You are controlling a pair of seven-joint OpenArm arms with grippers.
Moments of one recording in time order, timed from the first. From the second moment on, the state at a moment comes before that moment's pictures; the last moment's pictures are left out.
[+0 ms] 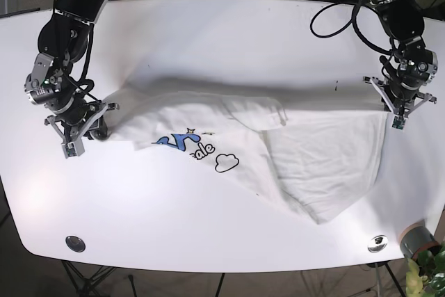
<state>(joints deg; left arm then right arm) 3.4 -16.5 -28.6 92.7 2.5 -33.1 44.5 5.7 11.0 25.0 95.9 18.1 31.7 -58.6</state>
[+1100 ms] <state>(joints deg) 3.8 -15.0 -28.7 92.8 2.6 -34.6 44.5 -8.3 4.1 5.8 114.5 19.7 31.7 -57.8</state>
